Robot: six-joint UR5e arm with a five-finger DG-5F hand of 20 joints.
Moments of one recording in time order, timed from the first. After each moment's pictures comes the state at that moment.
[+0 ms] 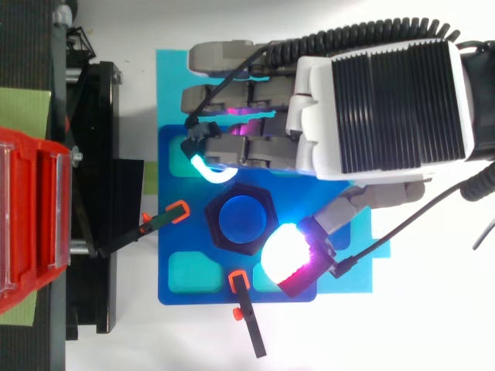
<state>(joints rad) 0.07 -2.23 -1.06 -3.16 -1.73 -1.48</state>
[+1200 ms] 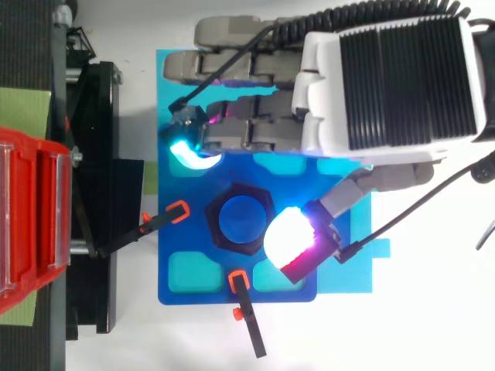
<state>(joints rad) 0.06 -2.23 -1.03 -3.20 -1.73 -1.46</state>
